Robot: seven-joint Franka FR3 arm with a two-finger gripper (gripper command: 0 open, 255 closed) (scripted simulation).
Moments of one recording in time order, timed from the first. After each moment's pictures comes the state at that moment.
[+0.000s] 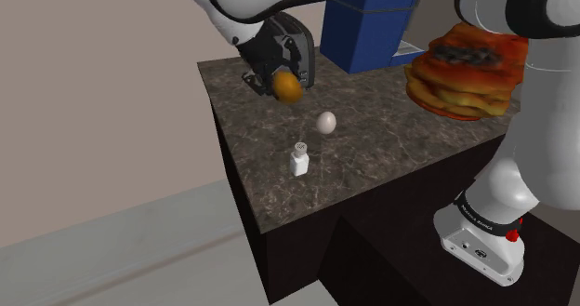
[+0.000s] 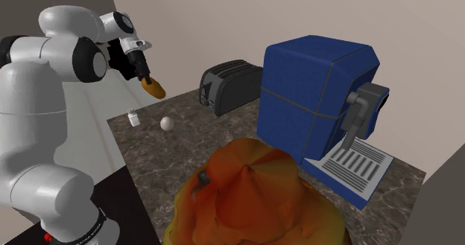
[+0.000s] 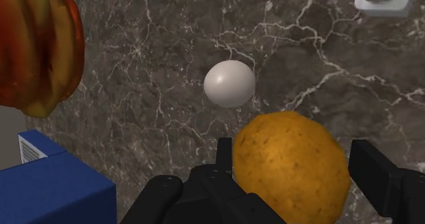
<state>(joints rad) 0.44 0.47 0.36 -1.28 -0.45 1.21 0.91</state>
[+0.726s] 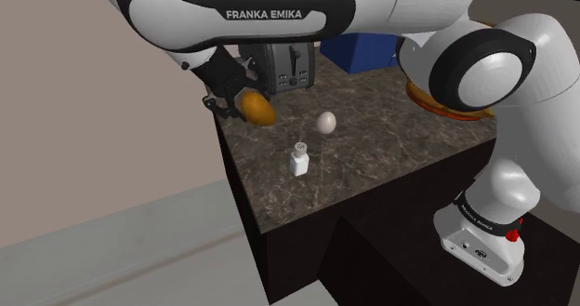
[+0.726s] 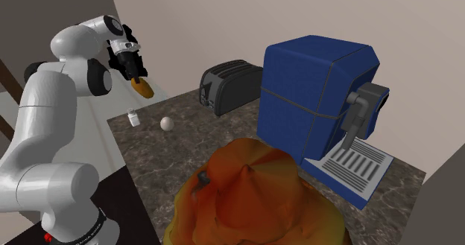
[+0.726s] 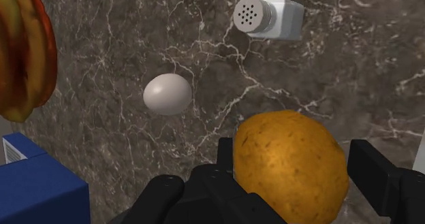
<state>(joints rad) 0.74 0.81 0.18 -0.75 -0.40 1.03 0.93</state>
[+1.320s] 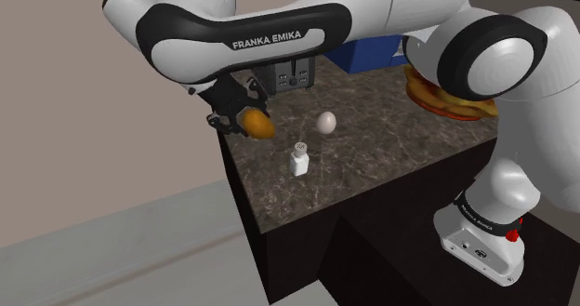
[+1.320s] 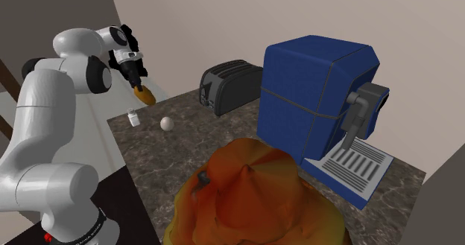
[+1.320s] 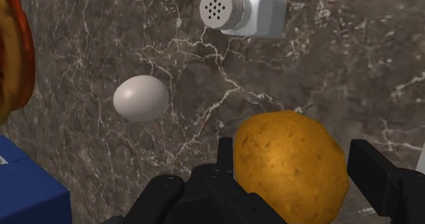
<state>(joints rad) 0.71 0.76 0.20 -0.96 -0.38 1.18 0.98</state>
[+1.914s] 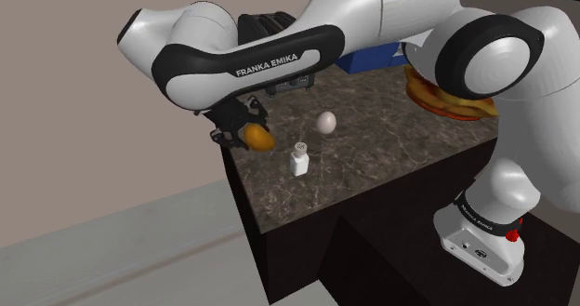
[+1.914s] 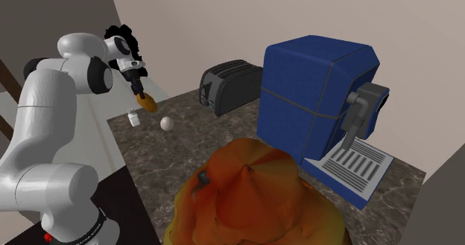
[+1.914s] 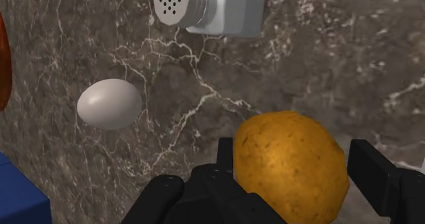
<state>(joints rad) 0.69 0.76 0.20 -1.07 -0.38 1.29 1.02</state>
